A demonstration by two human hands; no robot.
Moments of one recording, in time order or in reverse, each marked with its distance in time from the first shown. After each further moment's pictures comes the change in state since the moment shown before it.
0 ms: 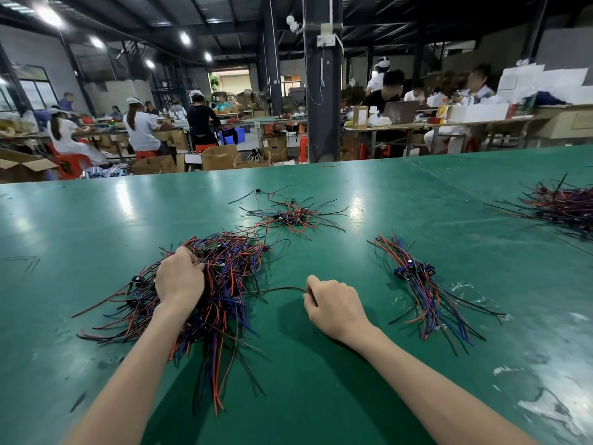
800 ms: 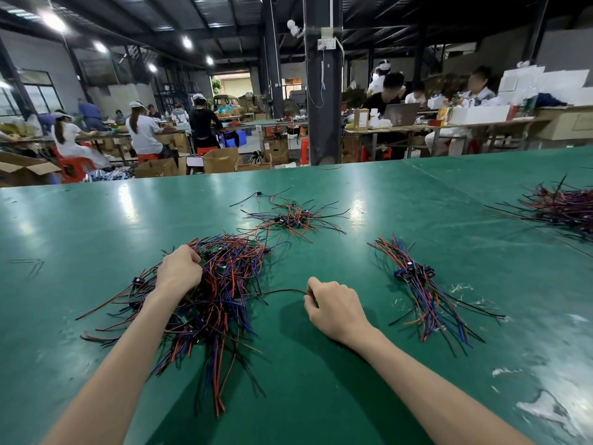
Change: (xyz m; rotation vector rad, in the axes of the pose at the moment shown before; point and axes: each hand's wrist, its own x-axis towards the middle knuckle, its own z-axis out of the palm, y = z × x) left_hand 0.026 0.000 -0.010 0.069 -0.266 -0.040; right_hand 0.000 0.001 -0.001 0.021 -0.004 0.020
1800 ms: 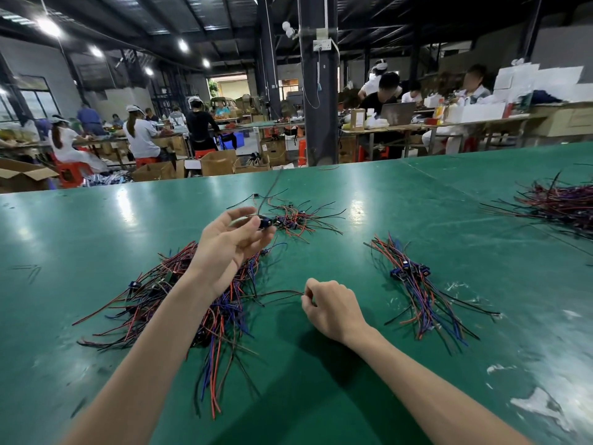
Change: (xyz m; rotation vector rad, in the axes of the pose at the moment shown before) left_hand -0.090 0.095 -0.040 -1.537 -0.448 0.187; right_hand -0.001 0.001 -0.002 0.044 0.044 0.027
